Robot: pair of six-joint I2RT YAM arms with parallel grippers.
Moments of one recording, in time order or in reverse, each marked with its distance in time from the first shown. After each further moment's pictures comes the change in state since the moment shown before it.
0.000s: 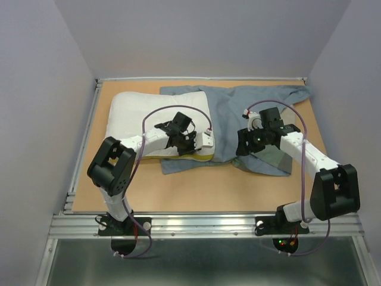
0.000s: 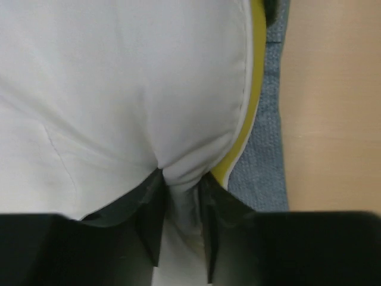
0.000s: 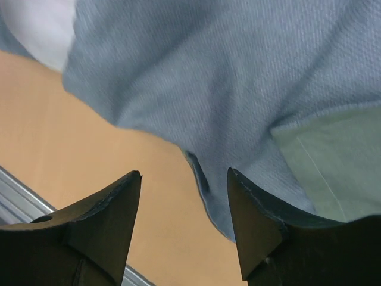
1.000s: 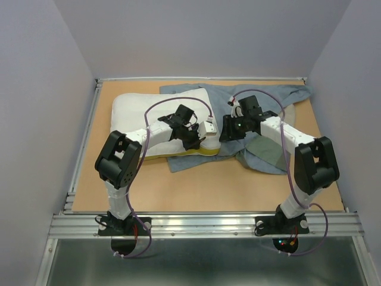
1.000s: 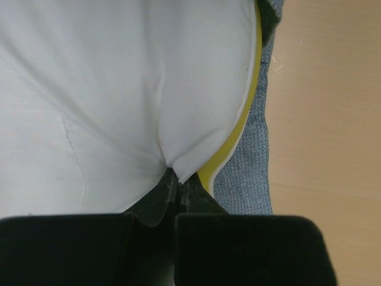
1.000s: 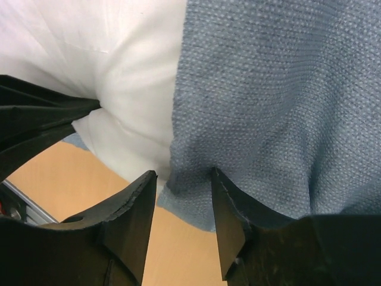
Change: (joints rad) left arm 0.015 0.114 0.150 -0.008 0.123 -0.199; right arm 0.125 0.275 0.222 0.131 0.046 0.291
